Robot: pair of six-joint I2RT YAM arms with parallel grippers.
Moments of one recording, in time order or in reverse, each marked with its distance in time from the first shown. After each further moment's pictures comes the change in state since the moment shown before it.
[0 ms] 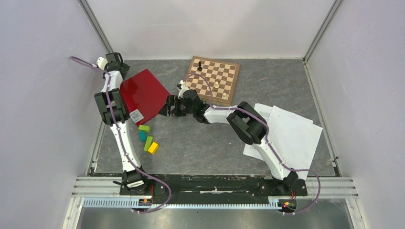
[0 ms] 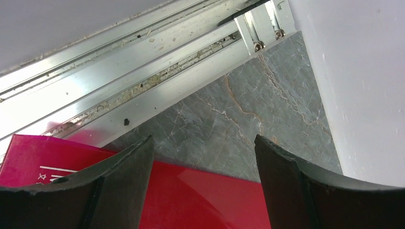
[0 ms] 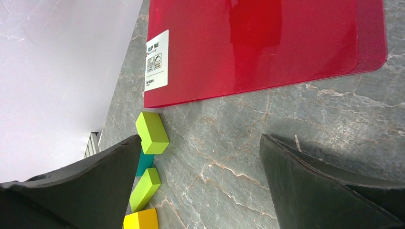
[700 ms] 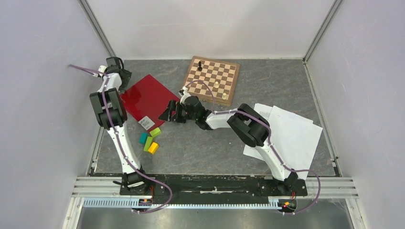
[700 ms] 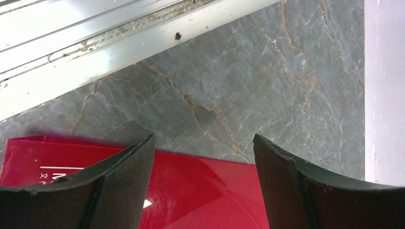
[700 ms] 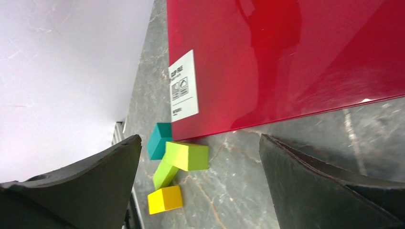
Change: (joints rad) left arm -0.005 -0.195 -0.279 -0.083 0.048 -0.121; right arm 0.028 -0.061 -0.154 0.114 -0.001 0.106
